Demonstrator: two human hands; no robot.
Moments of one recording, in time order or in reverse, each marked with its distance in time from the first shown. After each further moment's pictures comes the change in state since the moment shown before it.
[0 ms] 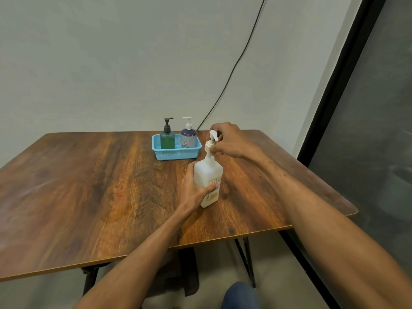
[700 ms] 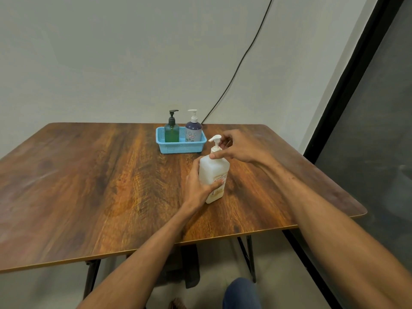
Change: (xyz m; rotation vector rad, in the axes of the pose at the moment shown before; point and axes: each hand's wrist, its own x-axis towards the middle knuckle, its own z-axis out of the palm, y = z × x) left_hand -0.005 0.000 0.000 -0.093 0.007 -0.028; right_hand 0.009 0.039 0.024 0.150 -0.086 0.049
